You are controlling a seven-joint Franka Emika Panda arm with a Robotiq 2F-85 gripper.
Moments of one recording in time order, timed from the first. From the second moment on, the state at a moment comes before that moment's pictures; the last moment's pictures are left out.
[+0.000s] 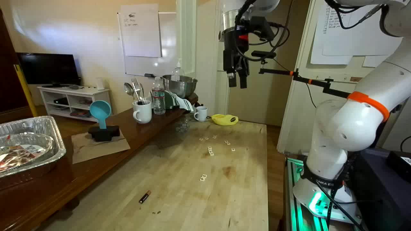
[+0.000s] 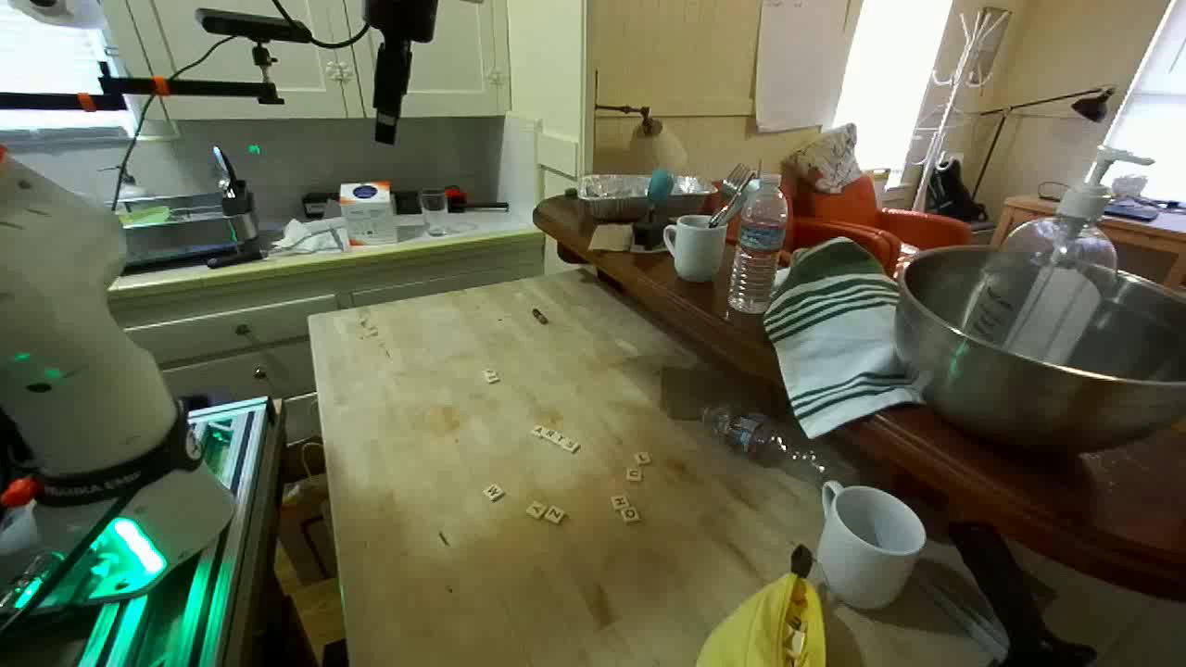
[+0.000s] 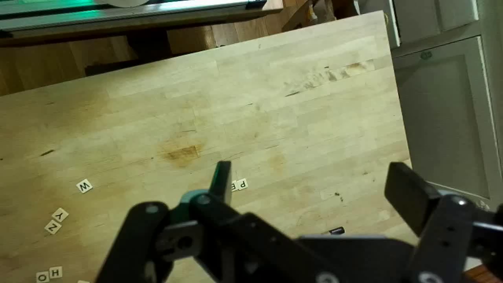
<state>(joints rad) 0.07 -0.56 0.04 -2.19 0.28 1.45 0.26</state>
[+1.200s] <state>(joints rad) -0.18 -0.52 -0.02 -2.40 0.18 1.82 0.39</state>
